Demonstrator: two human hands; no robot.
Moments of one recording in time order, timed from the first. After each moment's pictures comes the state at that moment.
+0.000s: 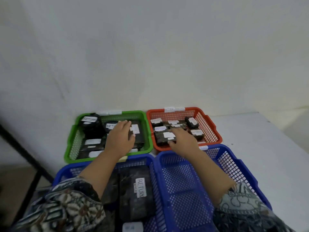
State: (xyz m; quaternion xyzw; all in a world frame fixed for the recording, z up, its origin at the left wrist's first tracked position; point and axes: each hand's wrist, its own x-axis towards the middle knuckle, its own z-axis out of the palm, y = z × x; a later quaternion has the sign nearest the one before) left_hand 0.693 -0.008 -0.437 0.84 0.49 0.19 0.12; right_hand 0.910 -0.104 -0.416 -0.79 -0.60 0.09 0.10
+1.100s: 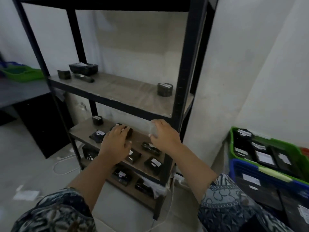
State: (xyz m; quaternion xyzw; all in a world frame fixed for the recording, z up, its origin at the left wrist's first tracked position) left_hand 0.069 -0.190 -0.396 0.67 0.72 0.19 -0.05; right_hand 0.258 -0.129 -0.356 -0.46 -0.86 0.12 0.20
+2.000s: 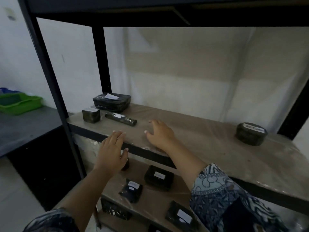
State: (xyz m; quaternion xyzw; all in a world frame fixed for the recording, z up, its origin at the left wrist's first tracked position) left_hand -0.321 0.030 -0.378 0.69 0.68 0.25 -0.09; right_hand -0.146 0.123 -0.328 -0.52 -0.82 0.11 0.20
